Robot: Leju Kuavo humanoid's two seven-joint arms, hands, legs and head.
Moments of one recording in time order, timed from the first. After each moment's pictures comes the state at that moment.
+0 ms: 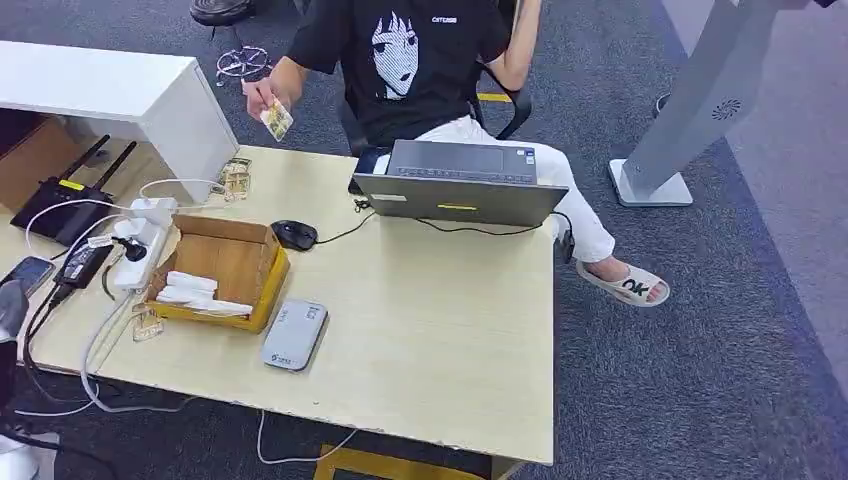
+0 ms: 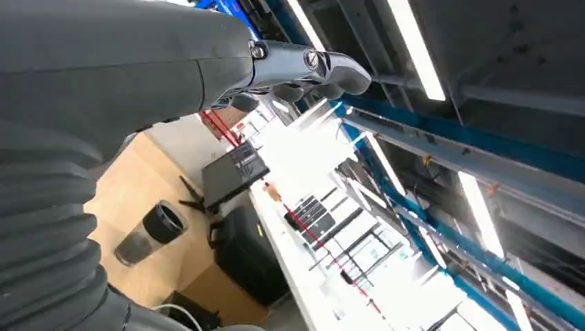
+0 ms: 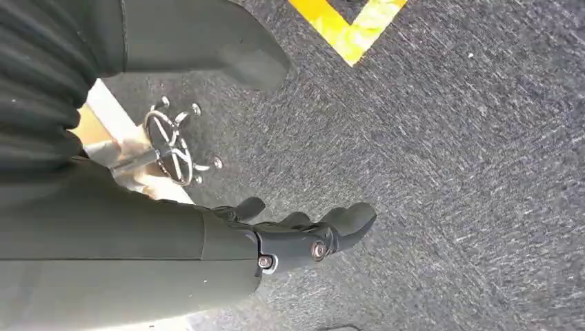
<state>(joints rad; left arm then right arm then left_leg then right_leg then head) 0.05 0.05 0.53 -1.87 -0.63 0.47 -0.37 -0.08 -0.03 0.49 -0.01 -1.13 -0.68 -0.10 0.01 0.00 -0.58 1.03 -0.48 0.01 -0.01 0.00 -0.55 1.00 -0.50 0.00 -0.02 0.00</state>
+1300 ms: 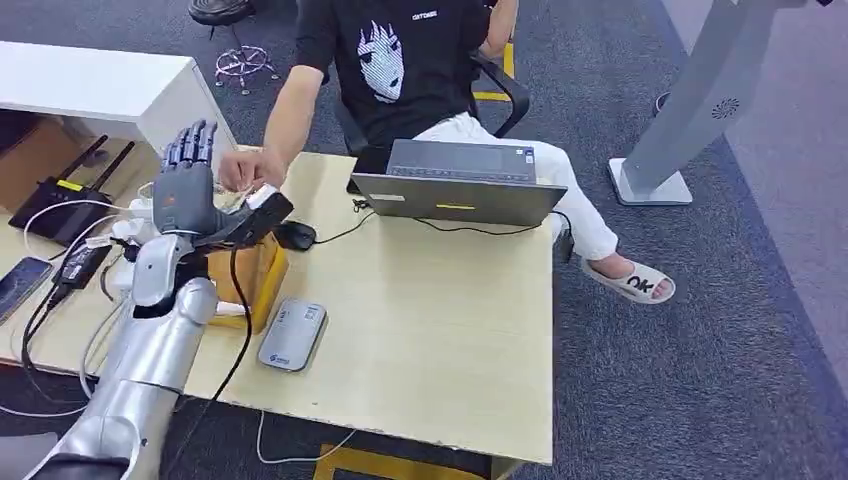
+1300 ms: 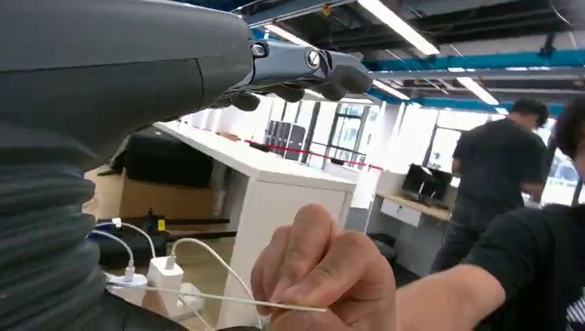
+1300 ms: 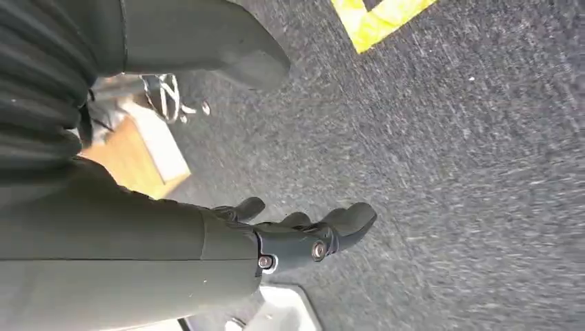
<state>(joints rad) -0.55 0.13 -0.10 -1.14 -1.20 0.31 0.00 -0.09 -0.03 0.86 -0.07 -1.16 -0.67 0.01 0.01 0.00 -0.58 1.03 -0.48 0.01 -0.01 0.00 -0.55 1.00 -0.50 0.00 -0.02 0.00</state>
